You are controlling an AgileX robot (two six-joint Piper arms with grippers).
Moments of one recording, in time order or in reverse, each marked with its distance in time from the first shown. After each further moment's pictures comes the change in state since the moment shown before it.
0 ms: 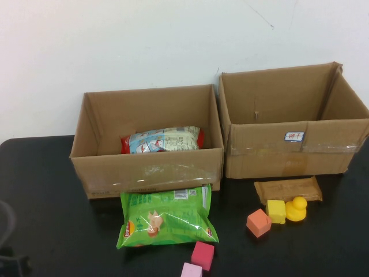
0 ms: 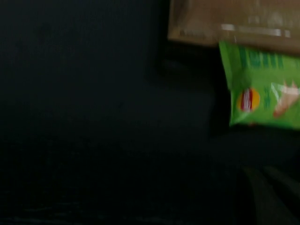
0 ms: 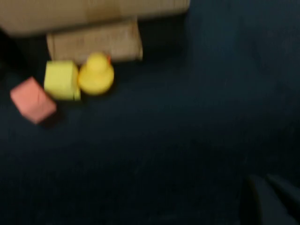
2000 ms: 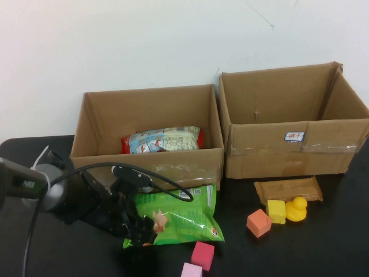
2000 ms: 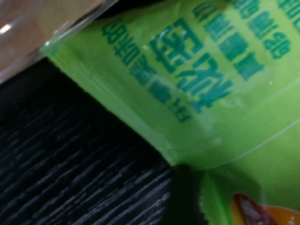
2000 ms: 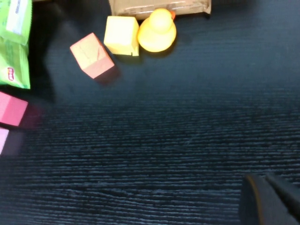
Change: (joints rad) right arm 0.002 0.185 -0.145 0.286 0.154 -0.296; left arm -0.275 1.375 -0.519 -0.774 -0.397 1.255
